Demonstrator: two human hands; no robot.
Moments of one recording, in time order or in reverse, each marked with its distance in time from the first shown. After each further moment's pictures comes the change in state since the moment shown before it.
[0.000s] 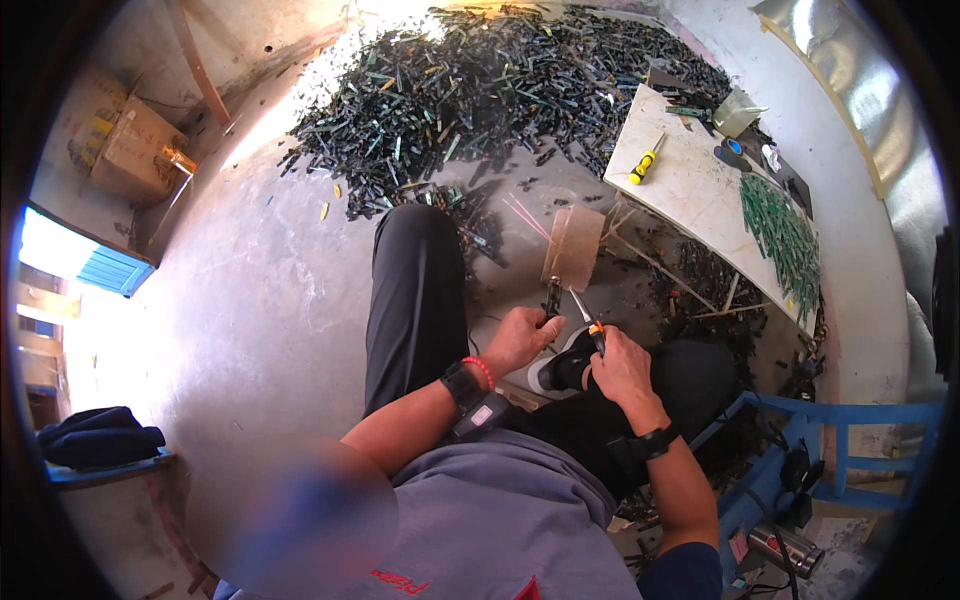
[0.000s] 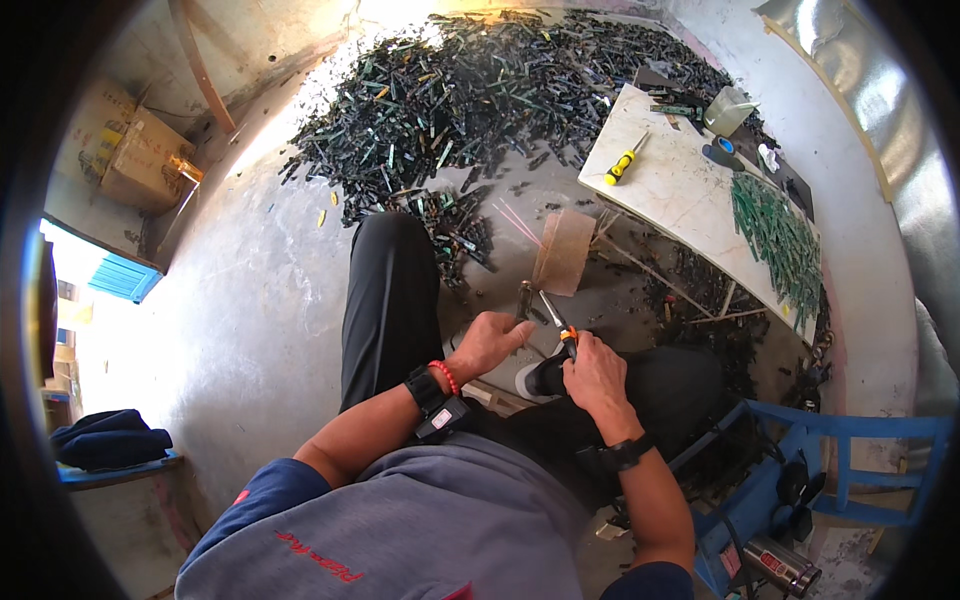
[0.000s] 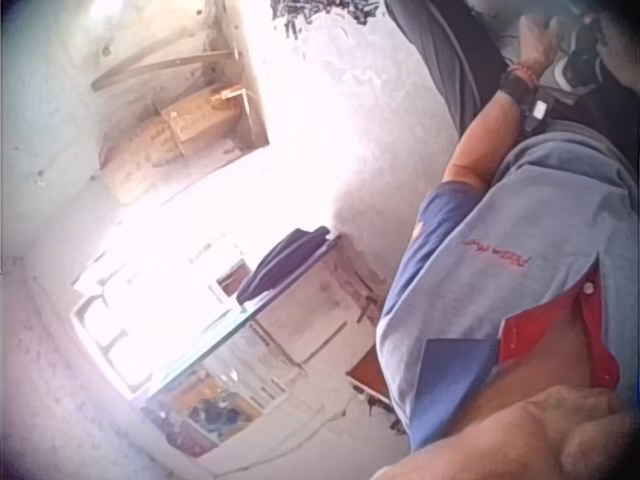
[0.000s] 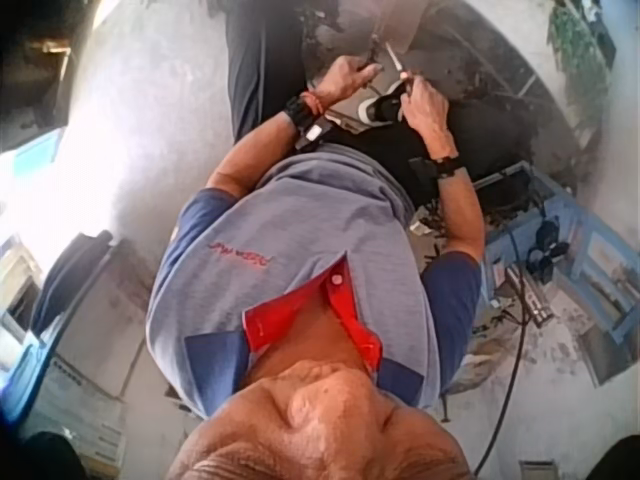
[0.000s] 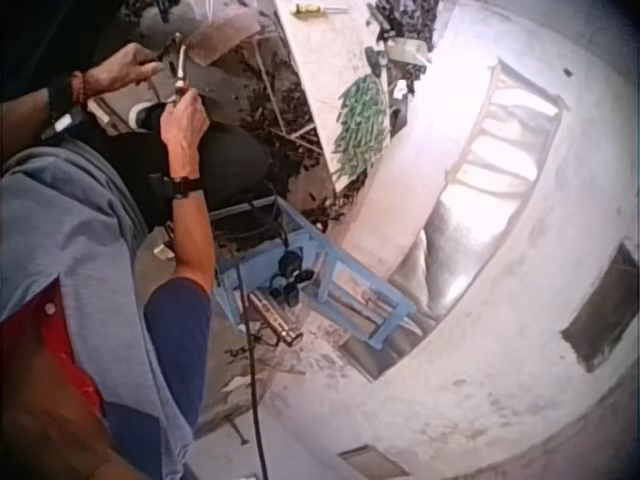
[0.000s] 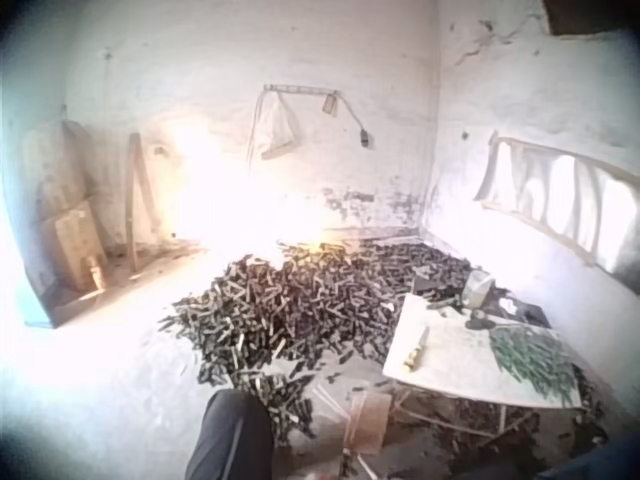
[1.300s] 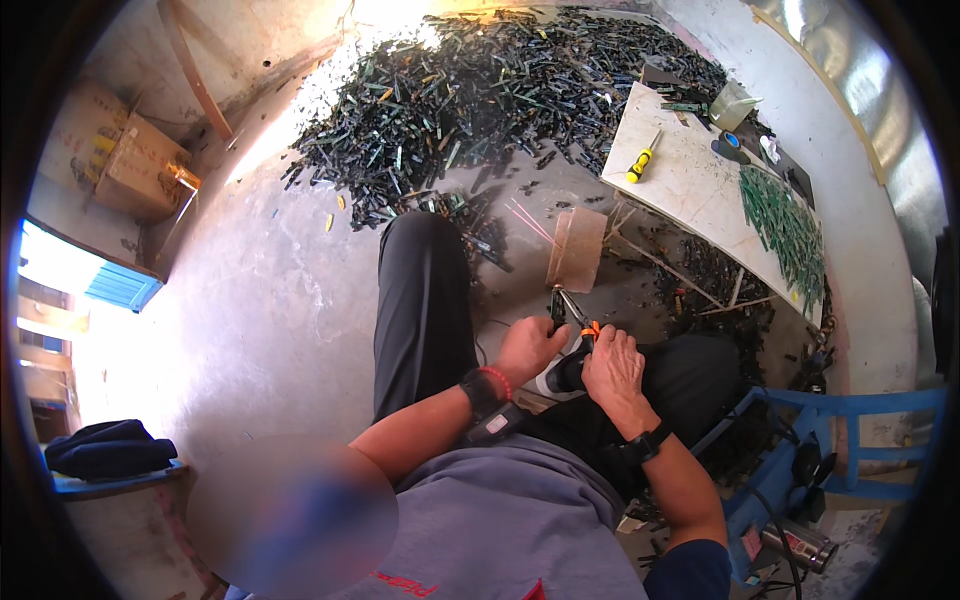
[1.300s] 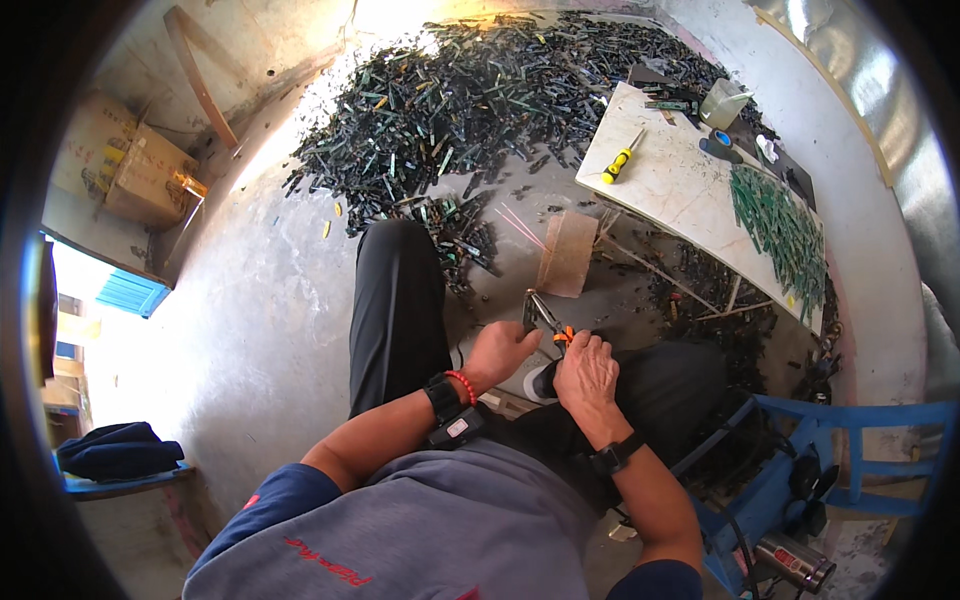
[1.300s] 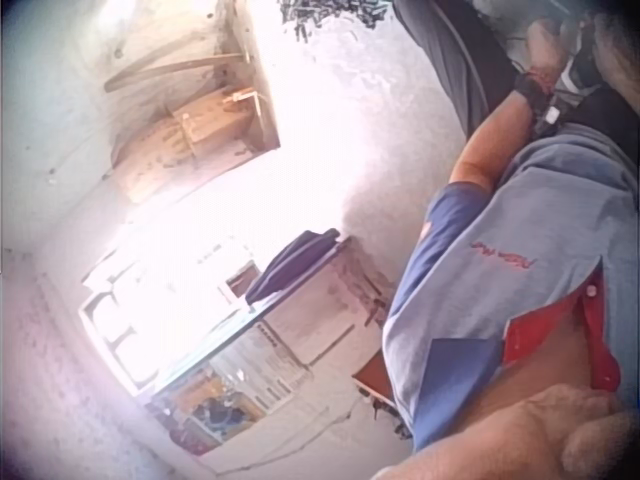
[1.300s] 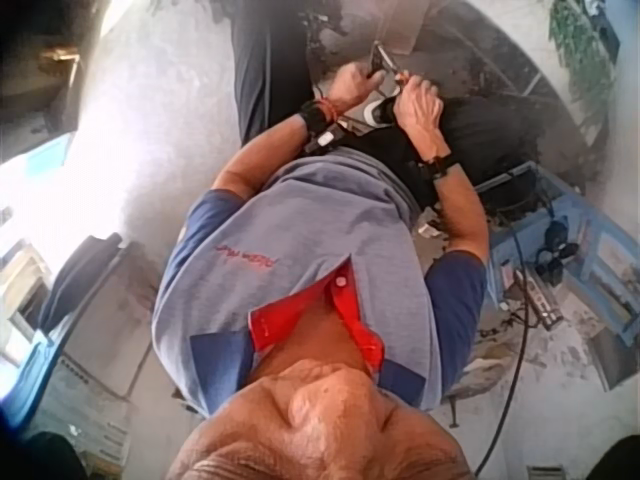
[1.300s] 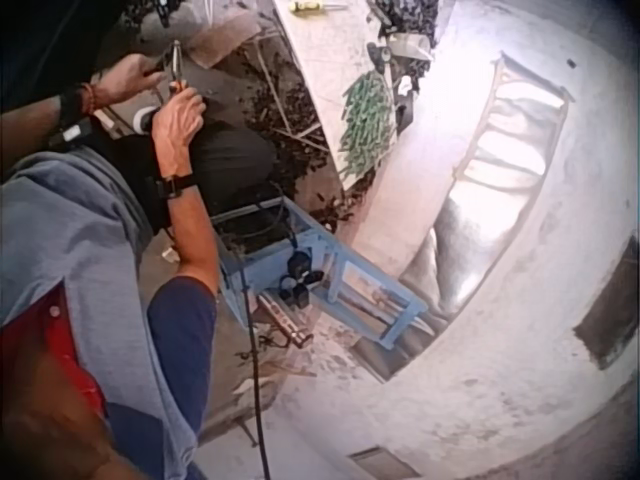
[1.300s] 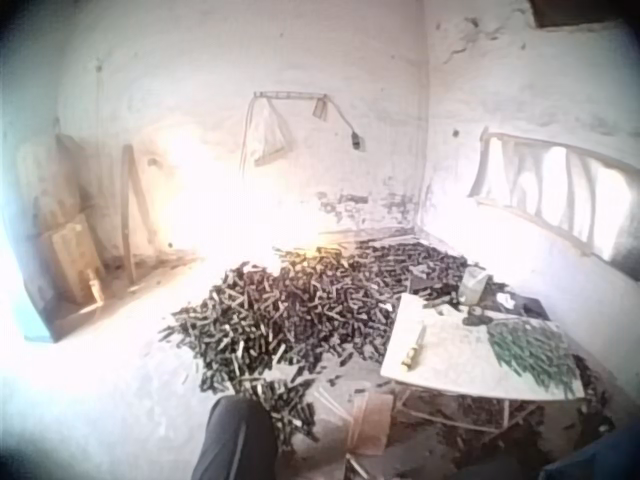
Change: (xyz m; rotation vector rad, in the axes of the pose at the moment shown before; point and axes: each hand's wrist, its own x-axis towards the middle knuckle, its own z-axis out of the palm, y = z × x) left_hand -0.006 0.006 0.017 0.208 0.162 0.105; right_hand -0.002 -0.018 0.022 -0.203 0.144 0.022
